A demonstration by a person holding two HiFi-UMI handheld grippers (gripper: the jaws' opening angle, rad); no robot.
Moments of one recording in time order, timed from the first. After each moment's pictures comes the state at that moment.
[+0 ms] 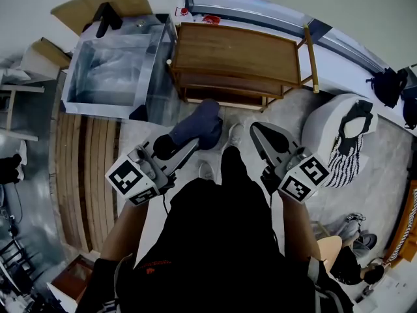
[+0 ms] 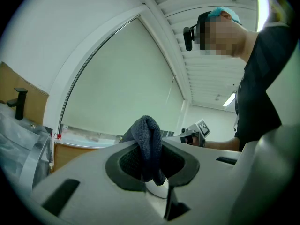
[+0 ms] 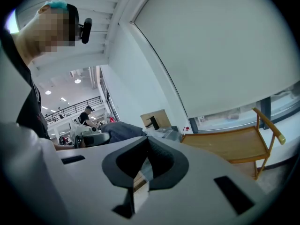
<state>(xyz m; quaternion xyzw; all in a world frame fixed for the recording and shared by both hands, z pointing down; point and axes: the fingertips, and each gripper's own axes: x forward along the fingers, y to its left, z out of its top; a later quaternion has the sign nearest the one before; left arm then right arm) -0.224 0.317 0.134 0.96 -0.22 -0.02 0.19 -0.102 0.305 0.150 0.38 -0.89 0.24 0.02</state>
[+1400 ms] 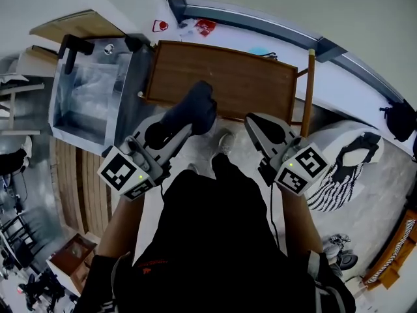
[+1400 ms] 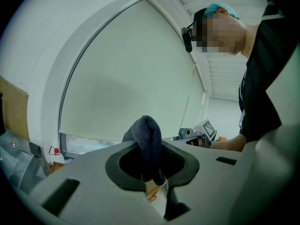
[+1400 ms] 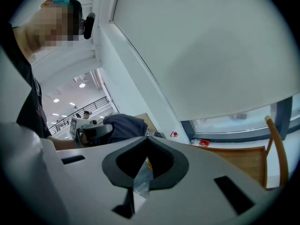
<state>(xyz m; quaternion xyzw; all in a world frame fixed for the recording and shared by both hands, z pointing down) -0.074 0.060 0.157 0.93 -0.31 0.03 0.19 0.042 0.050 0.197 0.31 -0.91 0.29 0.03</state>
